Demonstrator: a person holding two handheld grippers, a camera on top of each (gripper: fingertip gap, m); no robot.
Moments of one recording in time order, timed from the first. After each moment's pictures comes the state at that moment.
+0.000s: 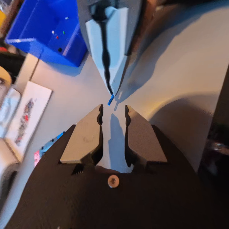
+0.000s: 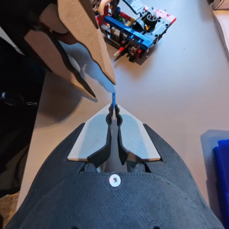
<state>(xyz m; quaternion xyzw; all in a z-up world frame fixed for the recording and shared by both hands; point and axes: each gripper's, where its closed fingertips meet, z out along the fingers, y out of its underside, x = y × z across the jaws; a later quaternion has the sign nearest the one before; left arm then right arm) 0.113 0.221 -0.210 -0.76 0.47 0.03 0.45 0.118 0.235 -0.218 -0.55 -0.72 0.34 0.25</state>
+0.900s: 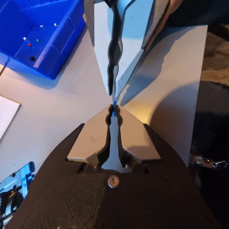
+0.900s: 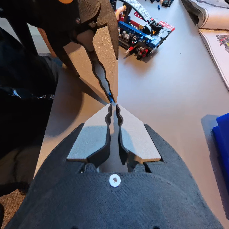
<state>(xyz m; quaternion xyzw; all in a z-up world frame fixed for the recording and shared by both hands) 0.158 0.221 -0.224 -0.76 0.48 -0.07 0.43 0.157 0.220 -0.211 -0.52 -0.71 0.35 0.32</state>
